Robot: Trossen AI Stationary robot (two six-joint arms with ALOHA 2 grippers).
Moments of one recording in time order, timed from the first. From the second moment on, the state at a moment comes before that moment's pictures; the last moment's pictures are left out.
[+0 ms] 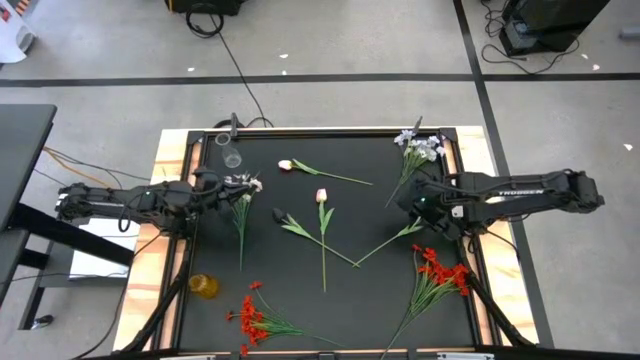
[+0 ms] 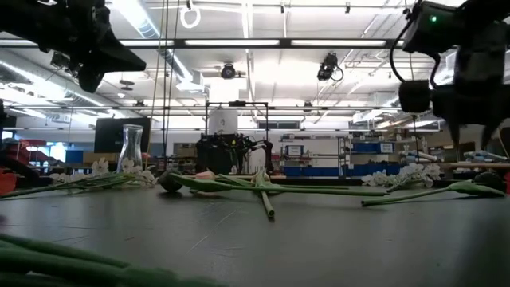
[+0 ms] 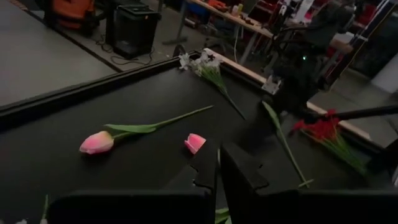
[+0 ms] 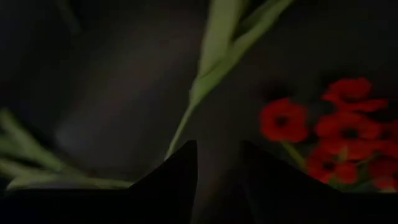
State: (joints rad) left arm -0.08 0.38 0.38 -0.24 -0.48 -0.49; right arm -0.14 0.91 0.54 -0.86 -0.32 2.17
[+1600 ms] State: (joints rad) left arm -0.08 0.38 0.38 -0.23 -0.49 -0.48; right arm -0.13 1.26 0.63 -0.59 0.18 2.12
